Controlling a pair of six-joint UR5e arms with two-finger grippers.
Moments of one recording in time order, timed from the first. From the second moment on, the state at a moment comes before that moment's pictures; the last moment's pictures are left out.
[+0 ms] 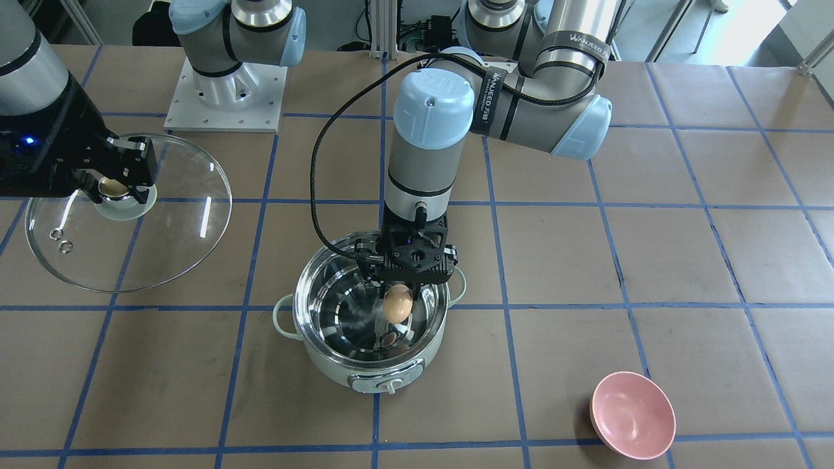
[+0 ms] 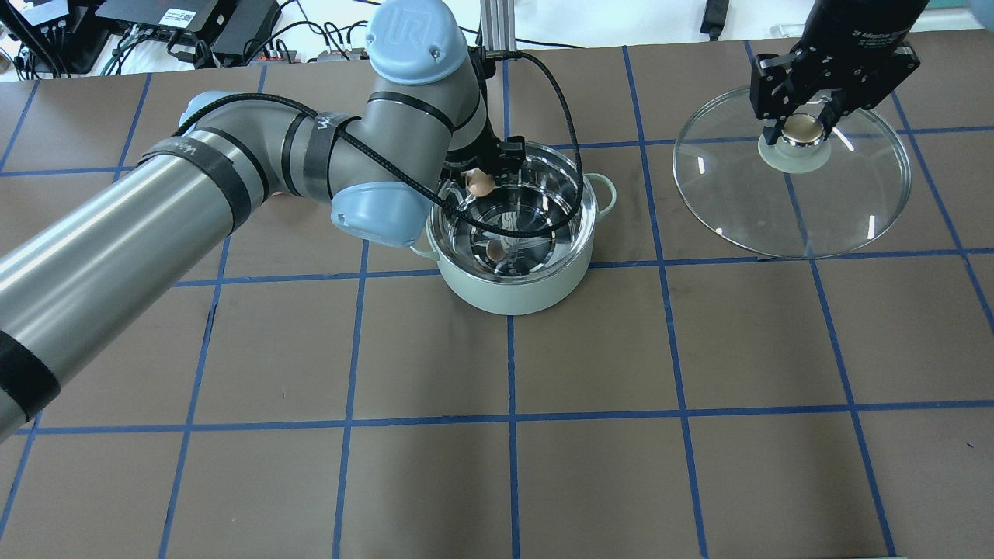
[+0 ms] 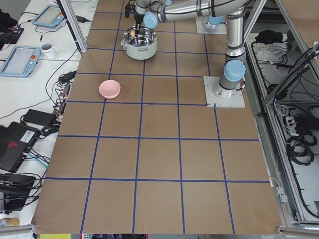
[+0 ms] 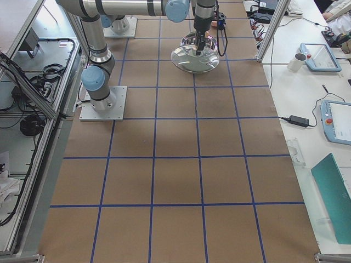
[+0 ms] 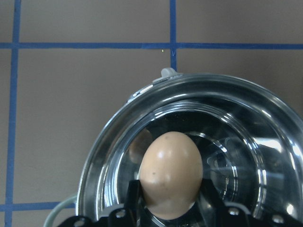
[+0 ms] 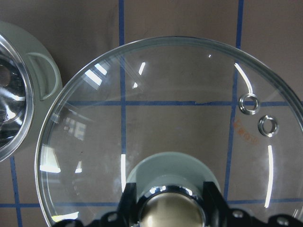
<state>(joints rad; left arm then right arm) -1.90 -1.93 -1.61 -0.91 1.56 -0.32 1.46 -1.47 1.42 -1.49 -1.61 -0.13</state>
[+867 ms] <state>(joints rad) -1.80 -1.70 -1.52 -1.35 1.57 -0.25 1.46 -1.48 1.43 -1.49 -1.60 -0.13</state>
